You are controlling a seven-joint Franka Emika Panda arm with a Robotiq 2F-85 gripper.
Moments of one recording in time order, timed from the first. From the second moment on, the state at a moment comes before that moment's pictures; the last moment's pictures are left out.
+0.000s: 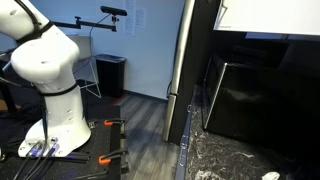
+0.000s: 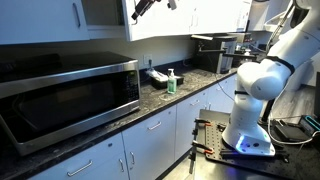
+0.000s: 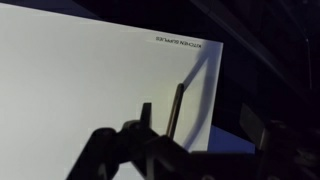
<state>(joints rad) 0.00 -0.63 0.01 -2.28 -0.22 2.53 -0.04</state>
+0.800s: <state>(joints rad) -0.01 -0.66 0.04 -2.33 -0.23 2.59 -0.05</state>
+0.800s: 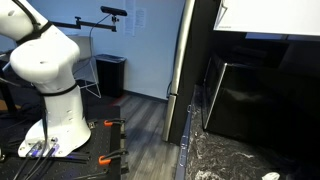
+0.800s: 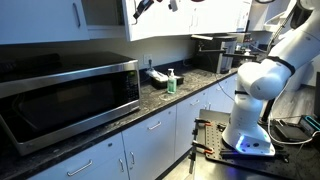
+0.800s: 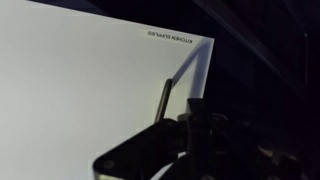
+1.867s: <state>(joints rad) 0.03 -0.55 -0.02 -2.29 -0.22 2.71 -0.21</state>
